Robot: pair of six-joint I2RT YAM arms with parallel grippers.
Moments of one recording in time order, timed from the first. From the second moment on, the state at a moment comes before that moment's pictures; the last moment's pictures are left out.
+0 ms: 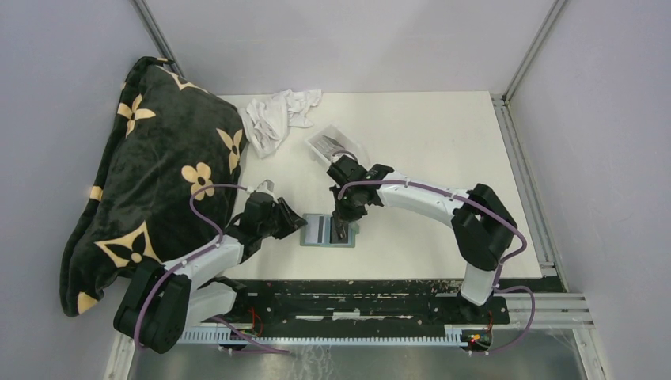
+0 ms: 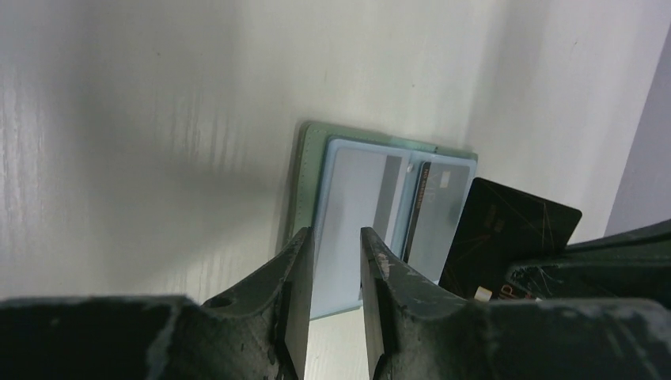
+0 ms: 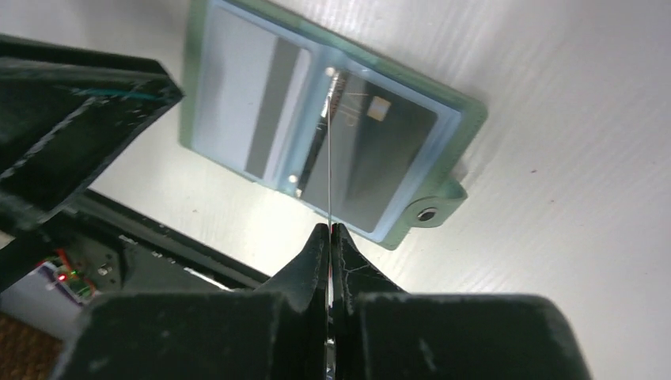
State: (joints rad) left arm -0.40 1.12 0.34 0.08 0.14 -0.84; right arm 0.88 1.80 1.35 -0.65 -0.08 0.62
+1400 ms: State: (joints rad) left arm -0.42 1.20 0.29 0.16 0.13 -0.89; right arm 0.79 1.77 1.25 -0.68 -0.01 0.67
